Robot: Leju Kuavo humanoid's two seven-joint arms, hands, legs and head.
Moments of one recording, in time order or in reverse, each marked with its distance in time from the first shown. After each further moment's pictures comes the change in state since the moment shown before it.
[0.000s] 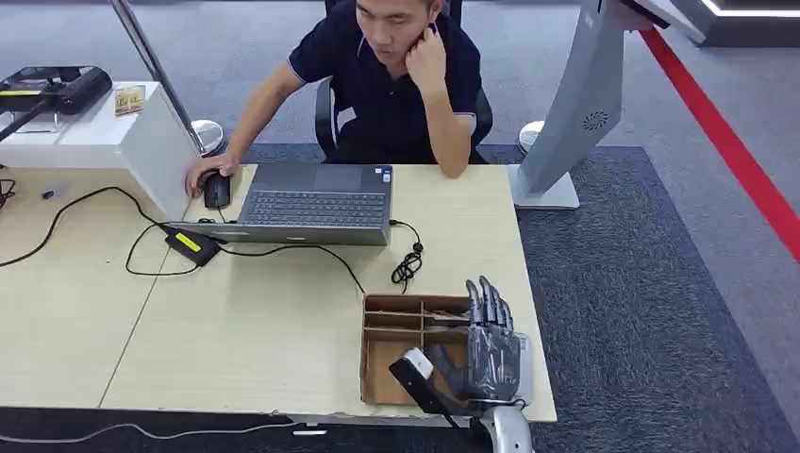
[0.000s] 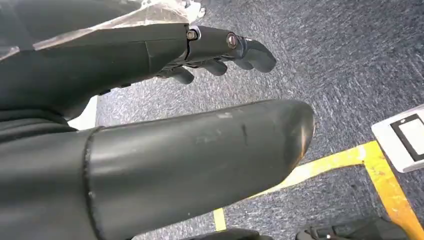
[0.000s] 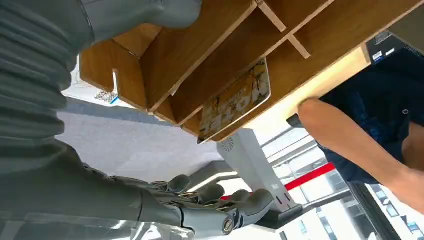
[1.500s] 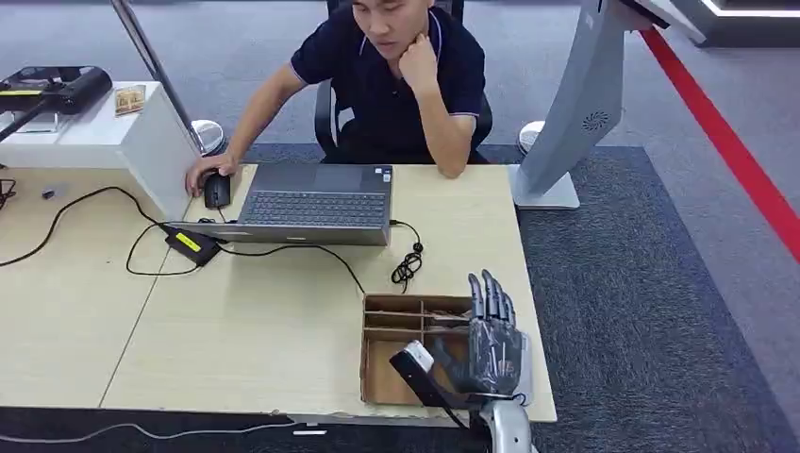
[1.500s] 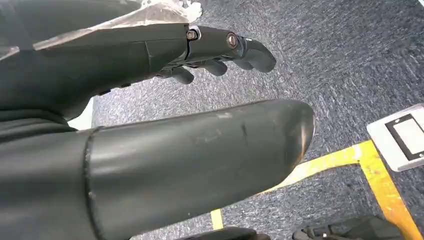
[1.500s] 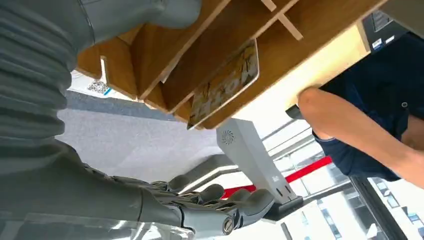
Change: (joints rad) left arm 0.000 0.000 0.000 0.000 0.000 0.000 -0.016; right arm -0.010 0.025 -0.034 -0.001 0.031 -0.001 -0.011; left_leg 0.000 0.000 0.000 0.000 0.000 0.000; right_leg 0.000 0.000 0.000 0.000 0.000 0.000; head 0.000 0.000
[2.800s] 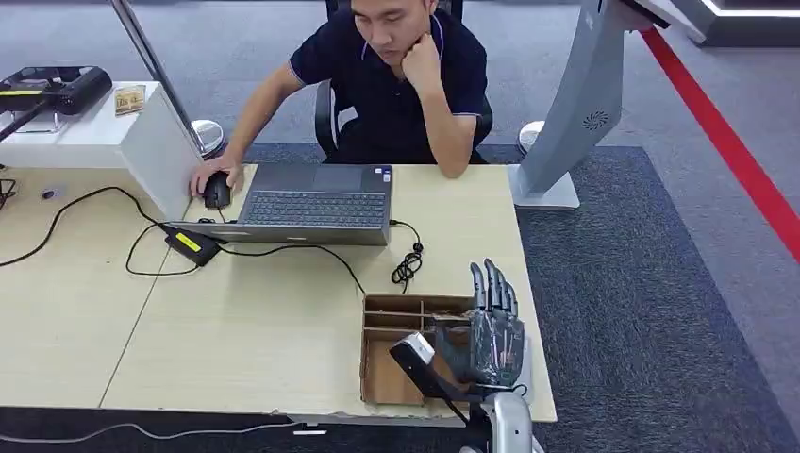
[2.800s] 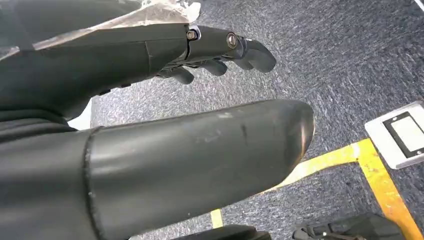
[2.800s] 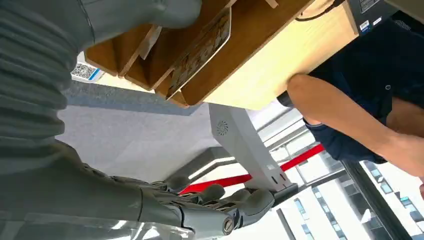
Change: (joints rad) left arm 0.000 0.000 0.000 0.000 -0.010 -0.009 -0.002; right arm -0.020 0.000 0.001 -0.022 0.014 0.000 0.011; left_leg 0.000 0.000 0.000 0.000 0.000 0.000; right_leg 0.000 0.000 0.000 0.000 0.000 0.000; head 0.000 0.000
